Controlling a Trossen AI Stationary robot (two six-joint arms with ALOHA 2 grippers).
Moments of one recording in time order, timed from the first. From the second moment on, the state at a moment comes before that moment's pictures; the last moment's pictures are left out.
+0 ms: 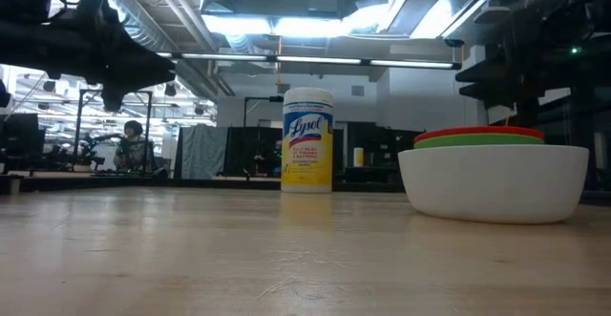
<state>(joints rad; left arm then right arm) -0.01 0.22 0.01 0.18 -0.40 -0.43 0.06 0.33 0.02 0.26 0.60 0.40</state>
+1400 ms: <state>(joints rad) 0.05 0.22 0.01 0.03 0.07 -0.40 0.06 0.33 0.02 0.29 0.35 0.36</state>
